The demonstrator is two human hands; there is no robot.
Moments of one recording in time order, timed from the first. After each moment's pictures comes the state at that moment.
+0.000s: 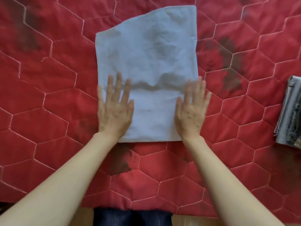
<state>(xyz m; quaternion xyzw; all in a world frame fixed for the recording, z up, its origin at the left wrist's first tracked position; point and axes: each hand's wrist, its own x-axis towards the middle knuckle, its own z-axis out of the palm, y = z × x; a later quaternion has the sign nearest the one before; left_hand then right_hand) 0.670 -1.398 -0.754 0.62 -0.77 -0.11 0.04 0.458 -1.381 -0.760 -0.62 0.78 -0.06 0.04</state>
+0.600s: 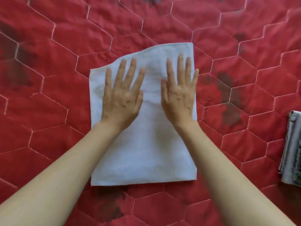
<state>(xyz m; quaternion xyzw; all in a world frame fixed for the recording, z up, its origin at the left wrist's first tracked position) 0.639 -1.529 -0.761 0.56 -0.82 -0.05 0.12 0.469 -1.530 -0.758 -0.69 0.71 -0.14 0.04</state>
